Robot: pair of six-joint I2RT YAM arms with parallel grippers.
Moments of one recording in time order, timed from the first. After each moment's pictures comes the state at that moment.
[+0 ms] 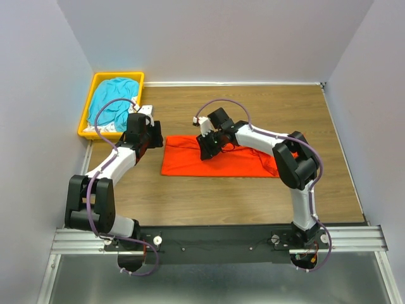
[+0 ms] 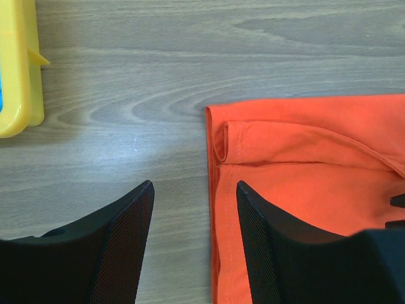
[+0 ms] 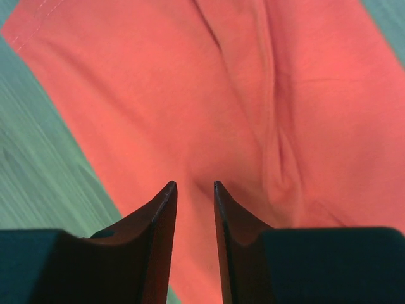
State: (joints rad) left arm -0.14 1.43 0.83 -0.05 0.07 -0.17; right arm 0.67 2.07 1.49 -0.38 -0.42 -0.06
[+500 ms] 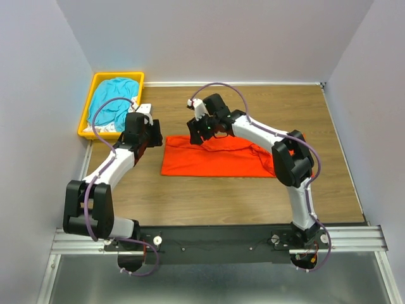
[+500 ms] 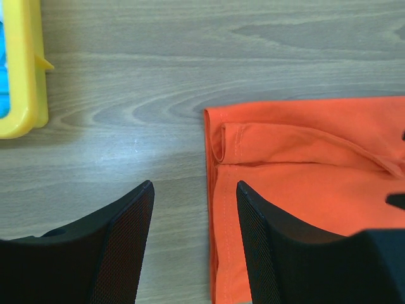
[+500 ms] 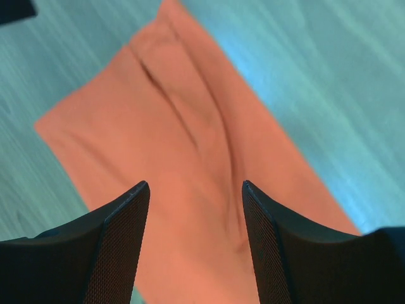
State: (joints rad) left arm -0.14 1.40 0.83 -0.05 0.06 -0.17; right arm 0.67 2.11 1.68 -0.39 -0.36 -0.05
